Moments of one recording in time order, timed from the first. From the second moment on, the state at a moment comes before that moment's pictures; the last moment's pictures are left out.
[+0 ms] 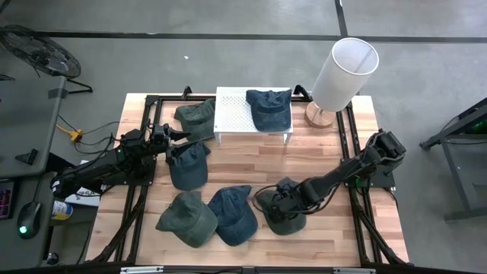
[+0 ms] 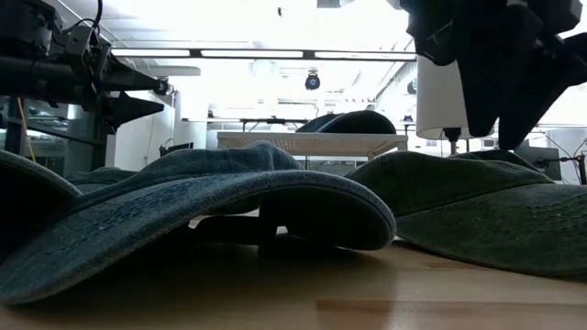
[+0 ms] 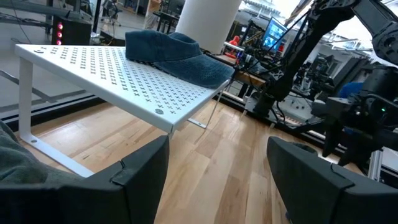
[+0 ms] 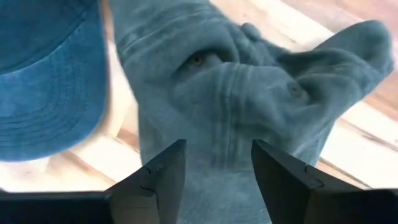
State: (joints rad) left arm 0.41 0.02 0.03 0.00 0.11 -0.35; right arm 0.49 1.74 1.26 -0.90 0.13 1.56
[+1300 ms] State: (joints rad) left arm 0.41 0.02 0.03 0.00 0.12 -0.35; right arm 0.48 1.80 0.97 -0.63 0.11 1.64
